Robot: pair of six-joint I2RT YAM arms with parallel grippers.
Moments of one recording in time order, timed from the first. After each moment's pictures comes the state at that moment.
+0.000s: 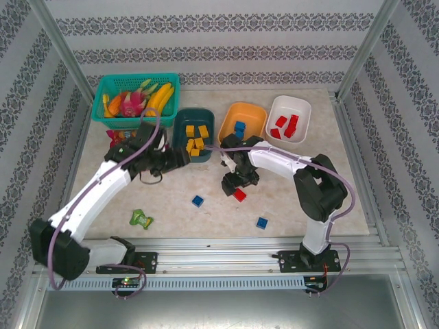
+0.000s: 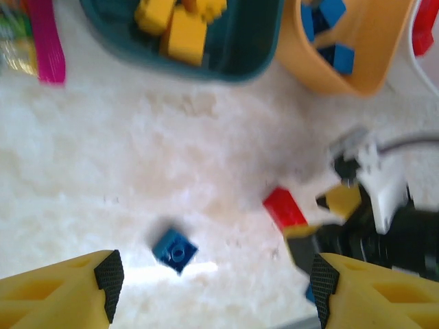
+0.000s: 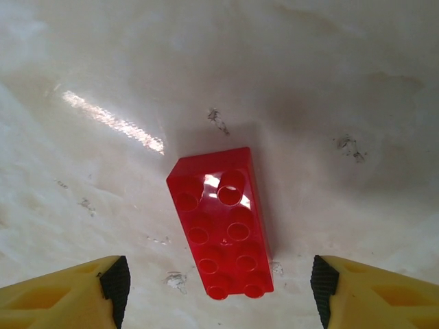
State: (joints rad) left arm -0.40 1.21 1.09 -0.84 0.23 -0.72; right arm 0.65 1.86 1.32 -1.00 -0.15 0.15
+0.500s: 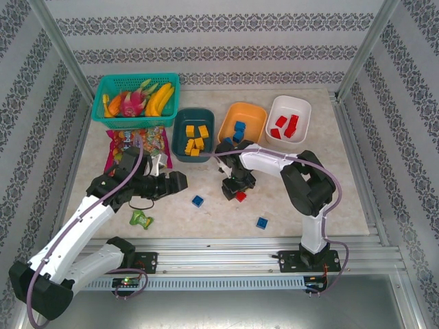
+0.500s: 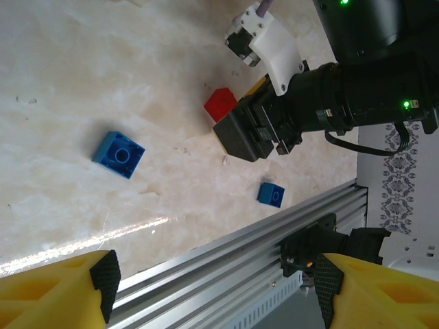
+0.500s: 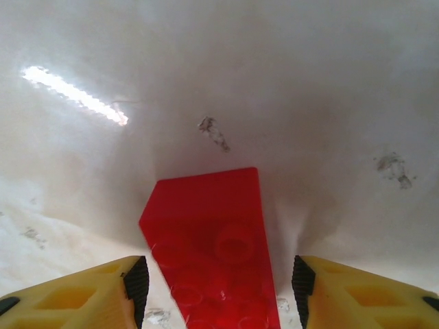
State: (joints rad) left arm -0.41 0.93 0.86 -0.81 0.49 -0.71; right arm 0.69 1.96 1.33 -1.00 -0.09 0.15
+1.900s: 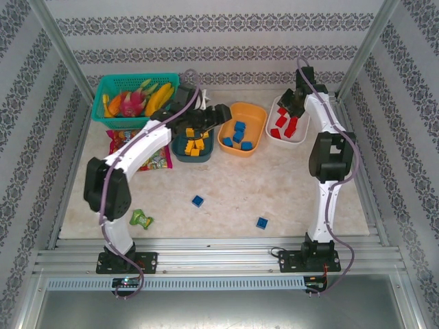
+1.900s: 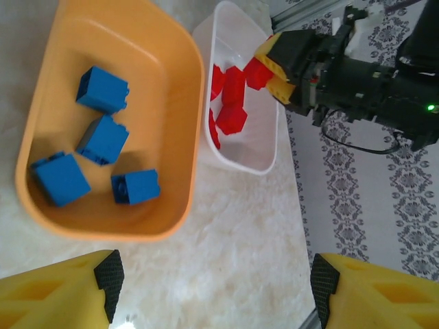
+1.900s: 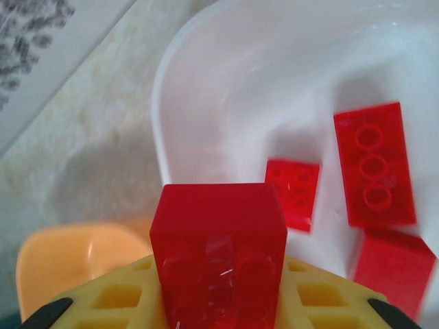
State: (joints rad) left arm -0.46 1.88 1.68 -0.43 0.43 -0.76; right arm -0.02 2.32 2.14 -0.81 -0.17 0.72
